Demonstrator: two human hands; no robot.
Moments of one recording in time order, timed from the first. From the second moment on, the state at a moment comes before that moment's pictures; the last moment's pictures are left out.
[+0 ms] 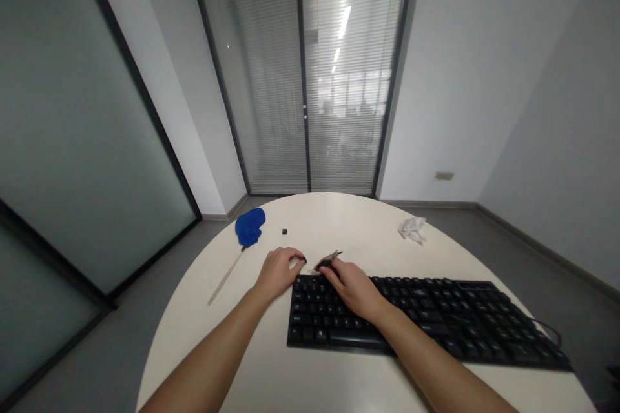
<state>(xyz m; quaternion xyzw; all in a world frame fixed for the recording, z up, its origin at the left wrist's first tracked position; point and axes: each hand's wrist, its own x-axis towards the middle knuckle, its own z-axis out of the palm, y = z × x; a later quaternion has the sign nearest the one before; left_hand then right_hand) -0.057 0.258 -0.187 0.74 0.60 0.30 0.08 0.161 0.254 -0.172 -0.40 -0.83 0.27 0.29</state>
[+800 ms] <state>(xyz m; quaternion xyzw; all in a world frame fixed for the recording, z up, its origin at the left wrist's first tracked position) -0.072 0.310 -0.183 0.80 0.55 0.22 -0.10 0.161 0.253 -0.168 -0.40 -0.83 0.27 0.28</state>
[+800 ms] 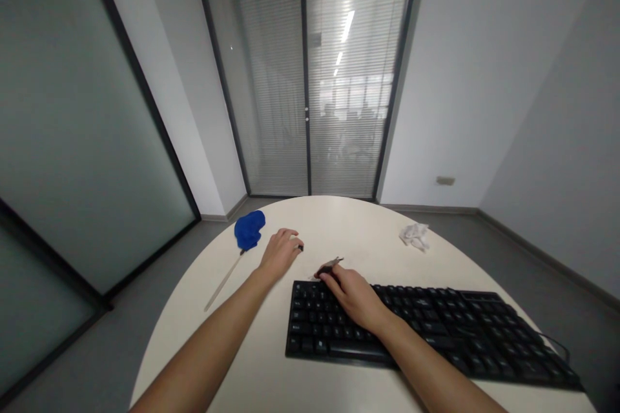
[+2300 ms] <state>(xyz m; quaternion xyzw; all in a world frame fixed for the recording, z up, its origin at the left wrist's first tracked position) -0.099 0.343 -0.198 0.72 0.63 0.27 -0.05 0.161 0.252 -0.166 -0.41 -0.82 0.28 0.27</state>
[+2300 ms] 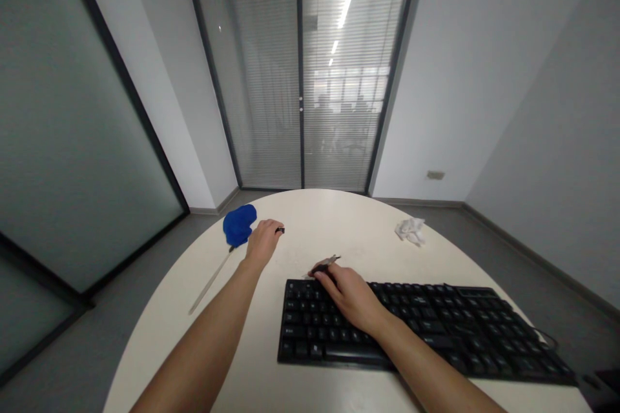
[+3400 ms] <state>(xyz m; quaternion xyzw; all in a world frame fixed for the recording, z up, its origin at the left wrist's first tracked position) -0.050 0.272 -0.137 0.82 0.45 0.07 0.35 0.174 0.253 -0.153 -0.38 -0.85 0.24 0.26</state>
